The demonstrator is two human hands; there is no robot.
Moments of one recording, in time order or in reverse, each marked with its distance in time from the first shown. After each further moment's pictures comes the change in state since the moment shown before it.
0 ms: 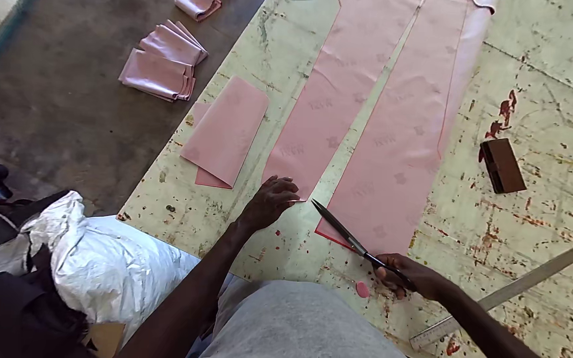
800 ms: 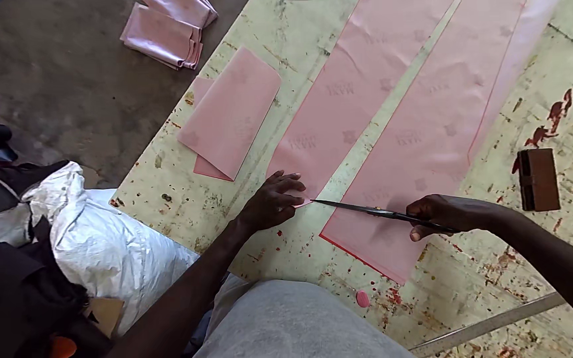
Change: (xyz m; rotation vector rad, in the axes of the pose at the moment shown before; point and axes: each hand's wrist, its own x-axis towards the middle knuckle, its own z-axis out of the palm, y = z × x) left_hand 0.000 0.006 -0.002 -0.032 0.049 0.003; right_hand 0.031 -0.141 -0.132 -0.778 -0.144 0.079
